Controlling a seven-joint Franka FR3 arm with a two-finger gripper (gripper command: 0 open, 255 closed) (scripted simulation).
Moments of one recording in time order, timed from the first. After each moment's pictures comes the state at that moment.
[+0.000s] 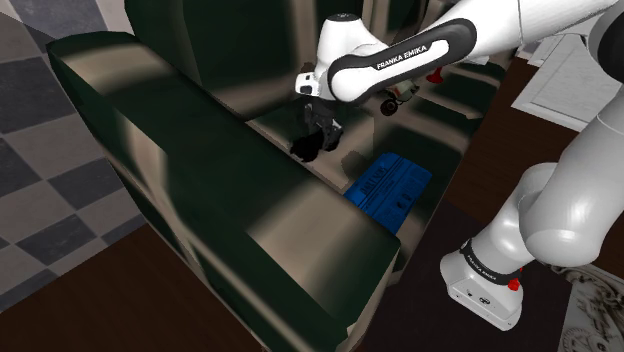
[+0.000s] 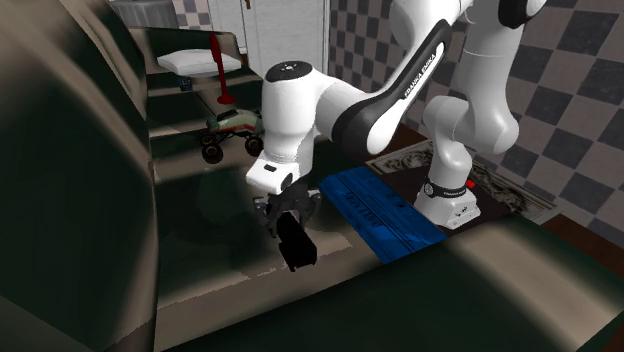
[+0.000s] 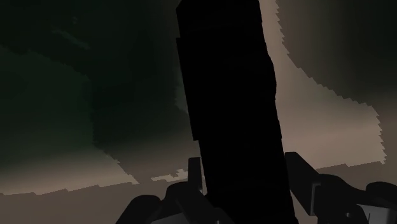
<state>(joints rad) 0.27 0.08 -0.05 -2.14 -0.04 2.26 -1.31</state>
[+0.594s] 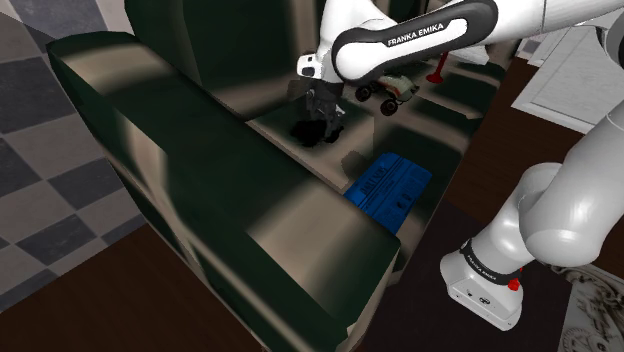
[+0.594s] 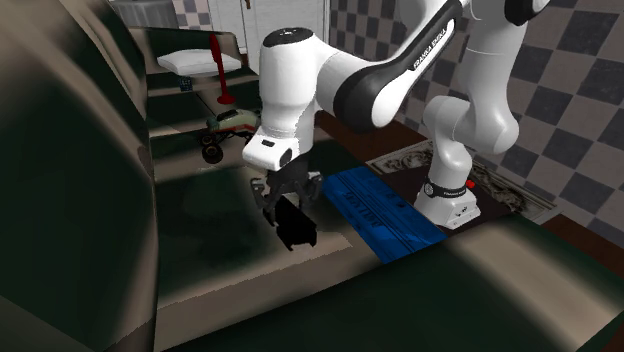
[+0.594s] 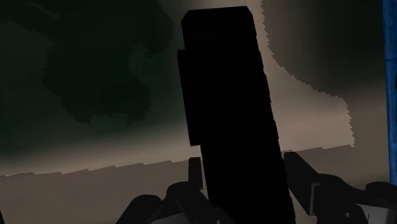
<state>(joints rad) 0.28 0.02 -0.05 -2.08 -0.04 2.15 -1.31</state>
